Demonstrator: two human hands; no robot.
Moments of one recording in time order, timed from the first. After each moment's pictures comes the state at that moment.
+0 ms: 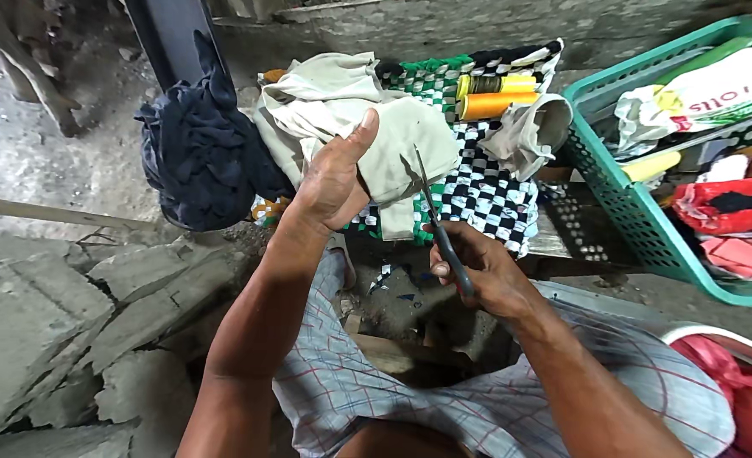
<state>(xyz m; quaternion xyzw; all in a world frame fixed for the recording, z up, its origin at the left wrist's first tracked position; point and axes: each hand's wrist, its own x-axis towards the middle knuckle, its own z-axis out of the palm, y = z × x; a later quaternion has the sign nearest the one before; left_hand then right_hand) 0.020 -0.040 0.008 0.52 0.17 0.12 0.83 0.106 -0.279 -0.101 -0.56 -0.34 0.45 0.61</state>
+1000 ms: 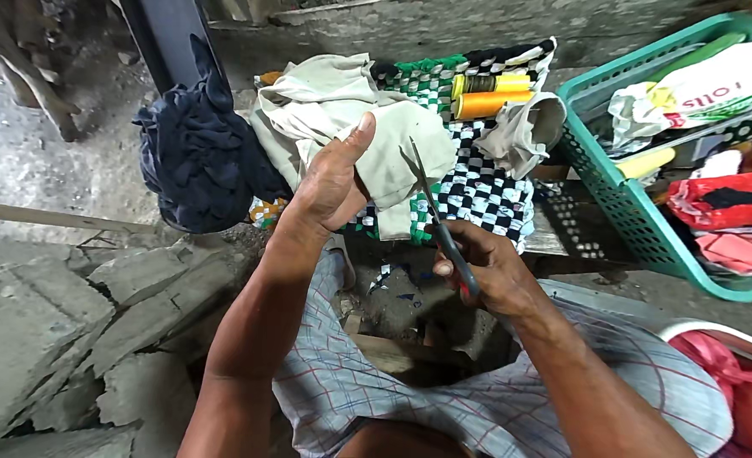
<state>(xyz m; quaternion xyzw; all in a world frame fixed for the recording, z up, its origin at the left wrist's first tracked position) 0.020 -0.042 0.006 0.52 0.16 0.11 0.83 0.109 -0.284 -0.095 -0.56 -0.33 0.42 0.63</state>
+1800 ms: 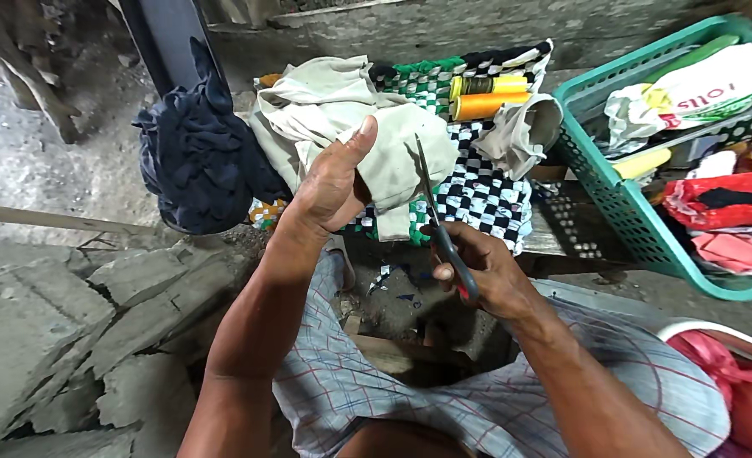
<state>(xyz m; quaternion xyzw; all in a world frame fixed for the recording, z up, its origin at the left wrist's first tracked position) 0.020 -0.043 0.007 0.53 0.15 0.09 0.83 0.106 -0.283 -0.094 -0.53 -0.34 0.44 0.64</state>
